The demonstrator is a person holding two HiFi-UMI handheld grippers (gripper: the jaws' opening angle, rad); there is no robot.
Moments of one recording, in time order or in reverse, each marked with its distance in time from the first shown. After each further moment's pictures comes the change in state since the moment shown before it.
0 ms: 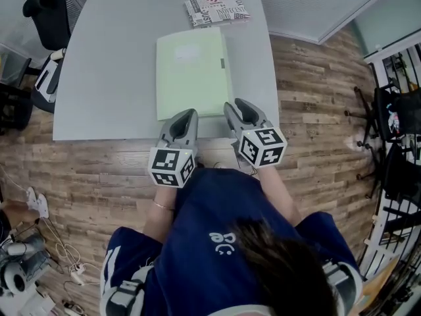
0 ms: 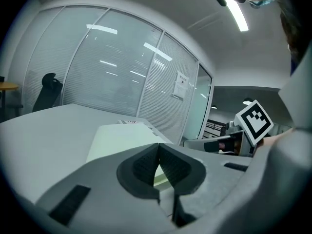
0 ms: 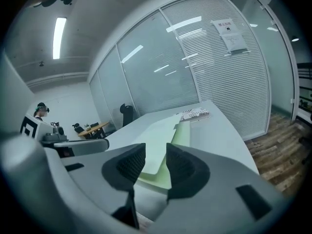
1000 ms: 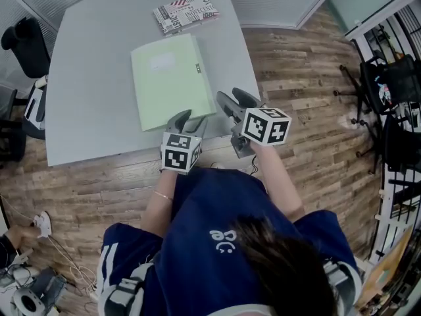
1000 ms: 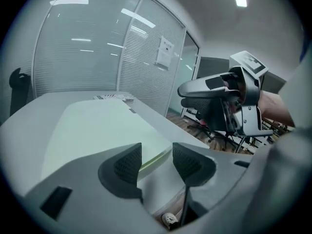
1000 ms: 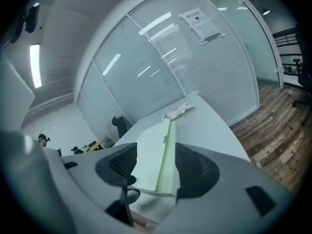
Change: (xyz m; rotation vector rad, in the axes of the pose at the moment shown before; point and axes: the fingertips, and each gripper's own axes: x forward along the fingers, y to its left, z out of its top) left arm 0.065 -0.042 -0.077 0.139 0.360 -0.164; right arm -0.016 -0.054 0.020 0.281 -0.016 -0.032
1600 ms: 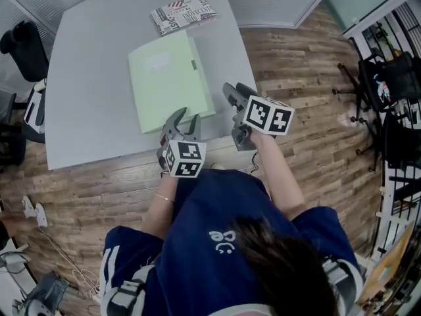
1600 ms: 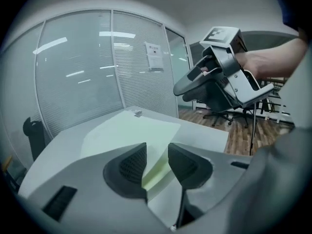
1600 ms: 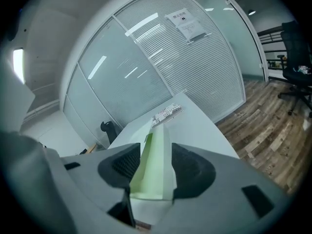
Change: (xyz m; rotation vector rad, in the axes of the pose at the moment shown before) left arm -0.009 0.017 0.013 0.297 -0.033 0.221; right arm 0.005 -0.026 0.018 0.109 0.000 -0.121
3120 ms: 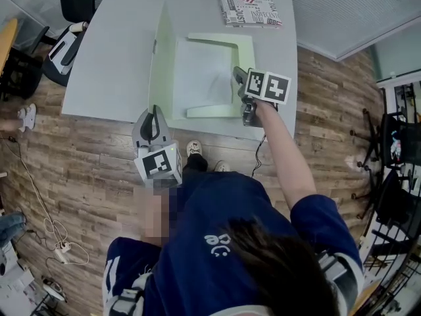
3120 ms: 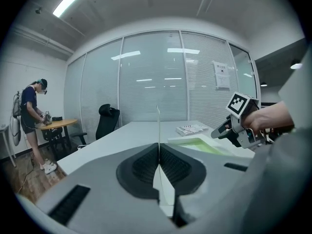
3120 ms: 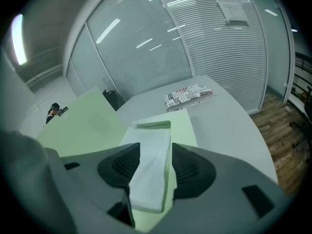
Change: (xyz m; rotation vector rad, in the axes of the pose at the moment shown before) left arm -0.186 0.168 -0.042 -0.430 -0.158 0.644; right arm 0.131 0.072 -0.038 -0.250 0.287 -0.022
